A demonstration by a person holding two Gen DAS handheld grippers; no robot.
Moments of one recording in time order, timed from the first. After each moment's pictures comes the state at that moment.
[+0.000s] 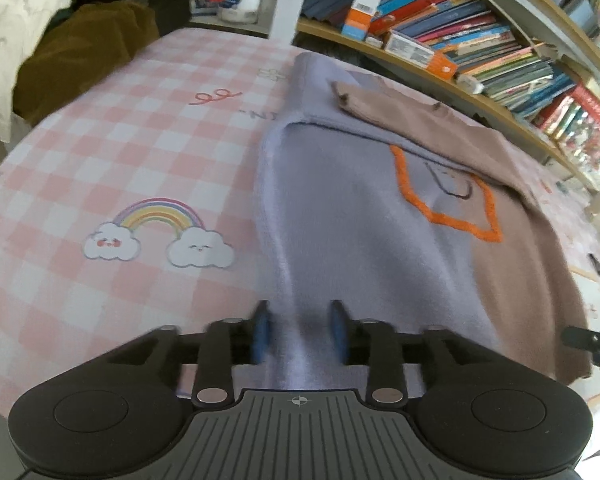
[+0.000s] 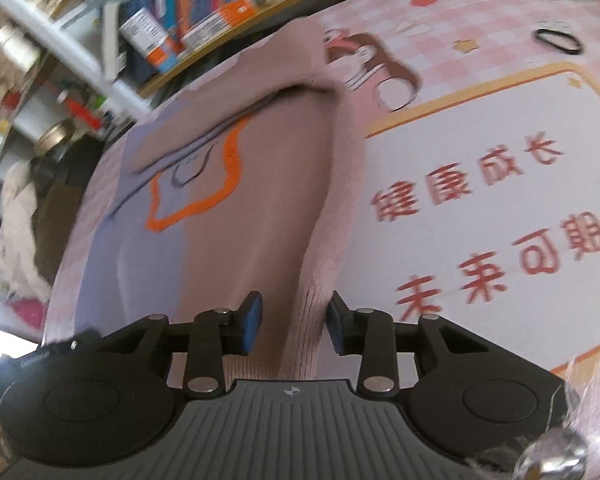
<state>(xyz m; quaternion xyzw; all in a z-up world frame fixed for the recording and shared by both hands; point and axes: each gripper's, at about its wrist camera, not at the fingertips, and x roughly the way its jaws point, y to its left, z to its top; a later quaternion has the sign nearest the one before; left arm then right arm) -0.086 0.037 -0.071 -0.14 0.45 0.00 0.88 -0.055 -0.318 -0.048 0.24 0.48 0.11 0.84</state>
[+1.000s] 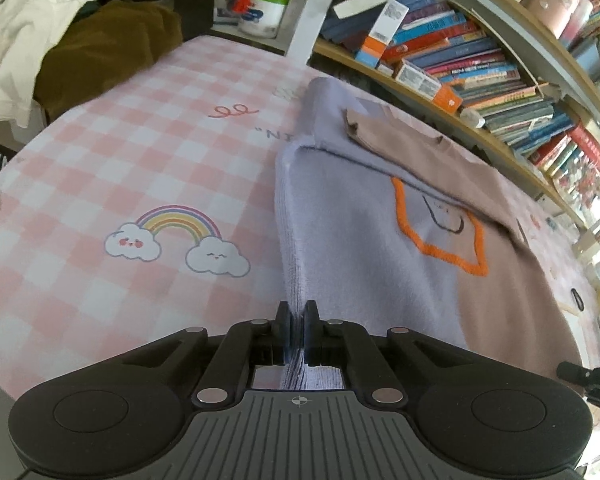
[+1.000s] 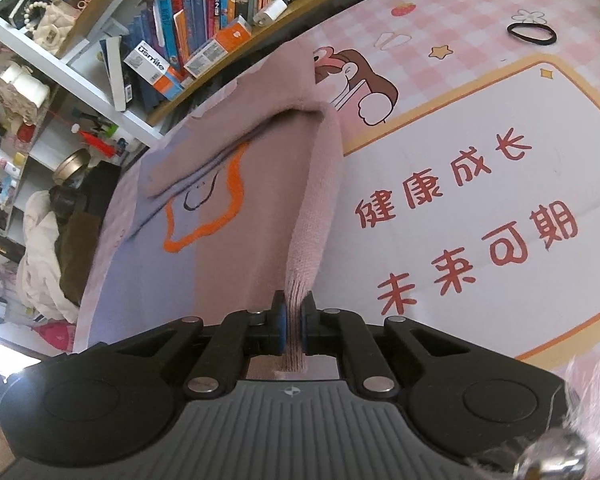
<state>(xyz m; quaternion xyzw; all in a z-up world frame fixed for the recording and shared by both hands) -0.100 0.057 -0.054 -0.20 0.43 0.01 0.88 -0.072 -0.343 -0.036 0.28 0.46 0.13 0.83</state>
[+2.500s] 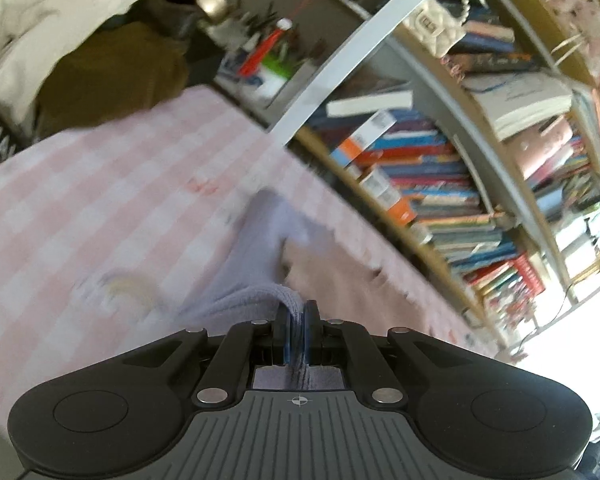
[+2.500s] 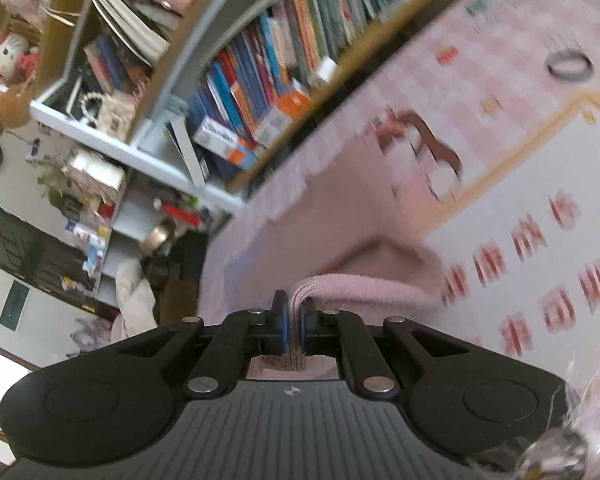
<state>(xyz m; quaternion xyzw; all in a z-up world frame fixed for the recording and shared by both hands) -0.075 0.100 0.001 -0.36 0.31 -0.01 0.88 -0.037 -0.378 0.026 0.40 0.38 0.19 0.81</state>
